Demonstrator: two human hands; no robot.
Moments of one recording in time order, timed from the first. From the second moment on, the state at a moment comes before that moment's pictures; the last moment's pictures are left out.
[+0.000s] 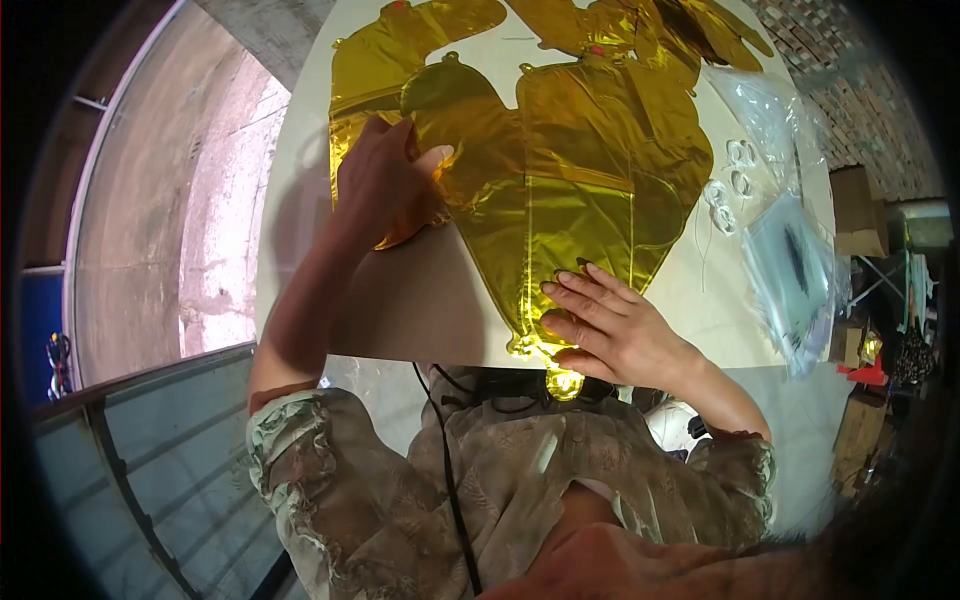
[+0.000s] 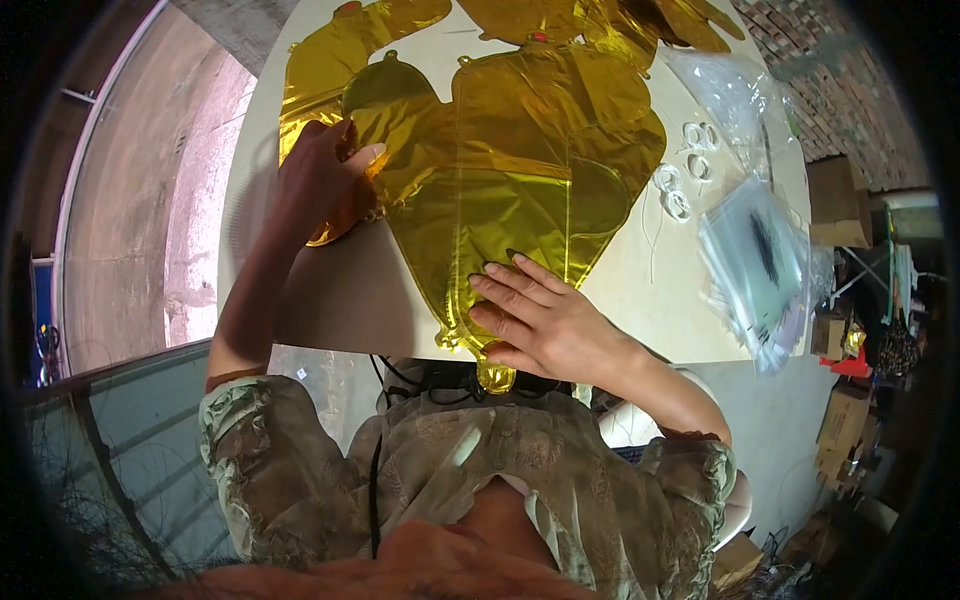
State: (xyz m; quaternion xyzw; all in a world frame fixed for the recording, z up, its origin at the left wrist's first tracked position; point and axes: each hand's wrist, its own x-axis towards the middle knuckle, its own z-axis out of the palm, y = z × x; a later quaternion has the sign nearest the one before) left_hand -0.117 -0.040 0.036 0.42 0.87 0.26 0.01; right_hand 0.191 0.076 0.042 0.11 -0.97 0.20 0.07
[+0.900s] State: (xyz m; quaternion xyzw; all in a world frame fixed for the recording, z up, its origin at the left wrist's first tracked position) left_hand -0.066 0.003 0.072 0.36 0.46 0.67 0.45; right_hand 0.190 0.073 0.040 0.13 -0.97 0.21 0.07
